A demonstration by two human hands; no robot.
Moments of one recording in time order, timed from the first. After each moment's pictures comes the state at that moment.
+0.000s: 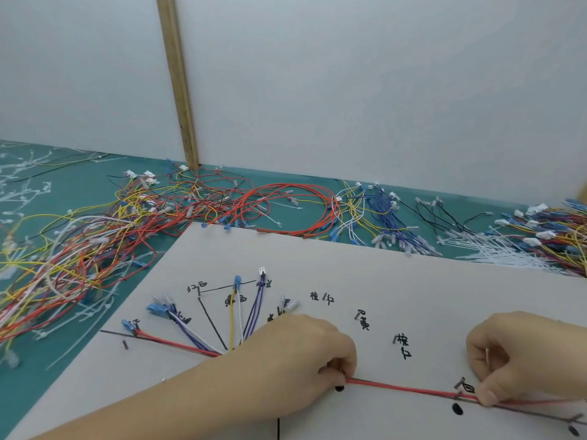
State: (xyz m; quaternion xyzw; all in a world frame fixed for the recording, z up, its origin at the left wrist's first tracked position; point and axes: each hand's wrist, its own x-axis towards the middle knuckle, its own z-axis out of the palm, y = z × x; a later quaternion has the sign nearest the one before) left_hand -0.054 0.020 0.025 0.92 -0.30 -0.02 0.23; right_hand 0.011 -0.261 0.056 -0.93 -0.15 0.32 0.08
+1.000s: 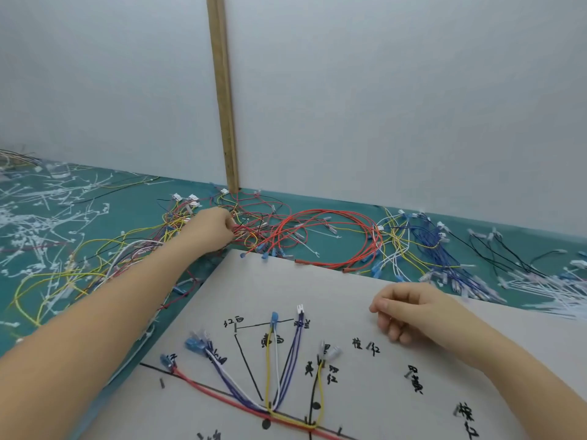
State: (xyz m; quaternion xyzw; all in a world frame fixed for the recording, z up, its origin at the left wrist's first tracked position) left_hand 0.101 0.211 0.046 0.97 0.16 0.09 0.13; right_hand 0.074 -0.129 0.033 -0.81 -0.18 0.23 0.51
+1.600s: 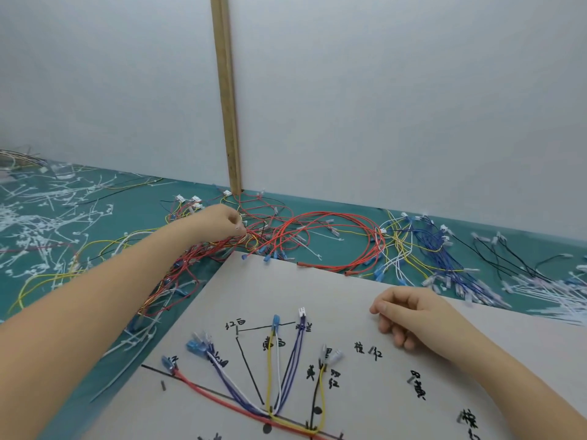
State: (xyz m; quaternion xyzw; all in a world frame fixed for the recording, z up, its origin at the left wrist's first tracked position) left_hand 0.105 0.216 0.064 0.97 0.13 0.00 0.21; right_hand 0.077 -0.125 0.023 -0.83 -0.16 0.18 0.51
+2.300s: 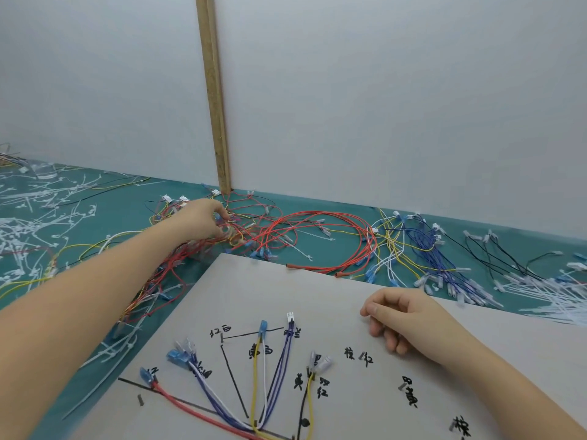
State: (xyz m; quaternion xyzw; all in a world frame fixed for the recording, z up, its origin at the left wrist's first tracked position) left_hand 0.127 0.234 0.050 0.97 0.14 0.08 0.16; right_hand 0.081 -0.125 0.021 -0.83 -0.16 0.18 0.51
